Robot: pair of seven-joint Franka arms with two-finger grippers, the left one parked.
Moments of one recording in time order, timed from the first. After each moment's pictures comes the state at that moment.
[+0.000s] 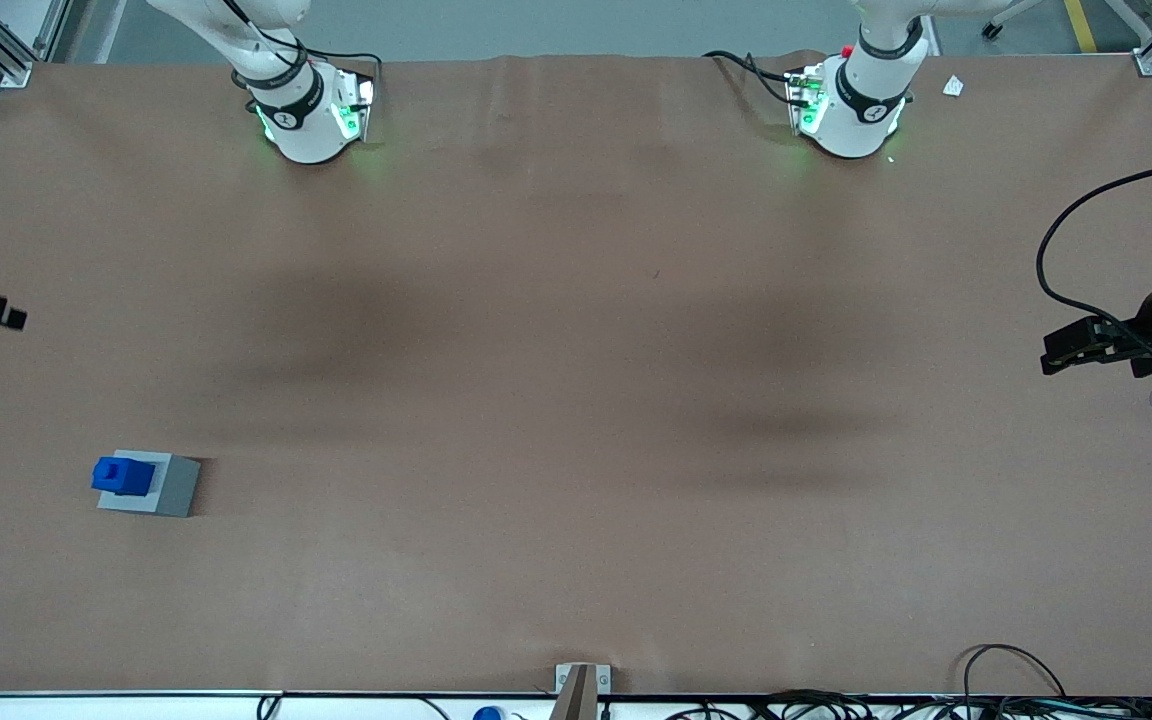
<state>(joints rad) -0.16 0.13 -0.04 -1.46 0.05 1.49 -0.08</state>
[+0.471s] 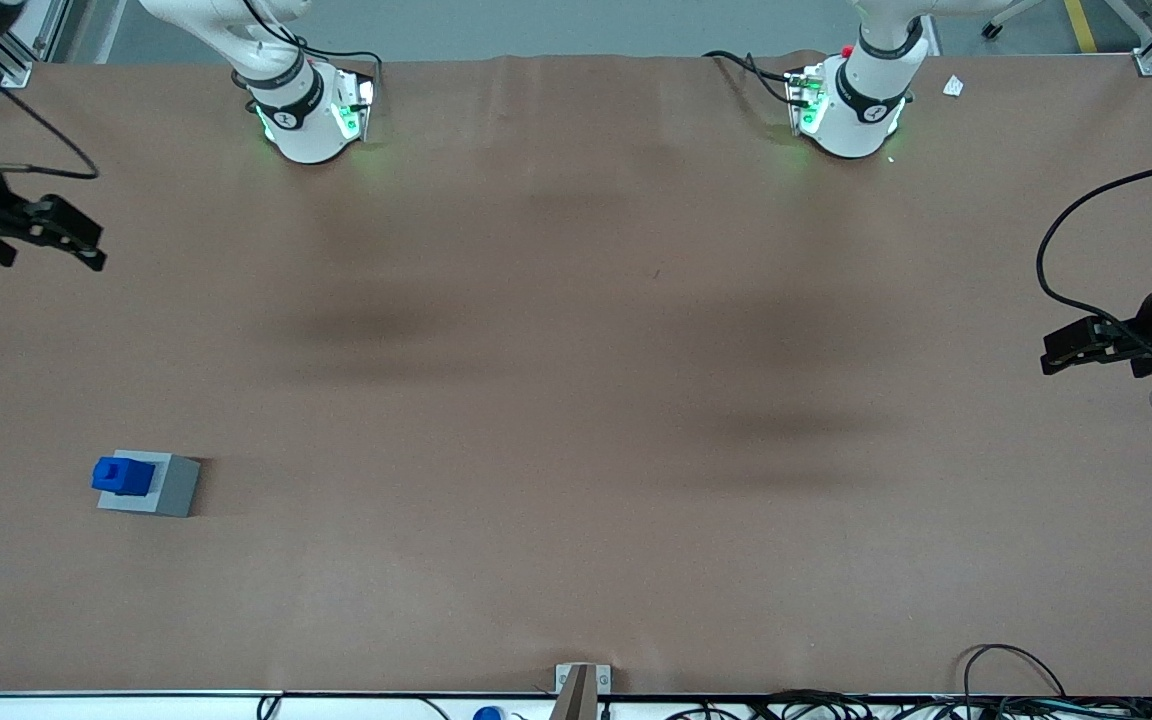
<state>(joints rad) 0.02 -0.15 -0.01 -1.79 -0.07 1.69 0.06</state>
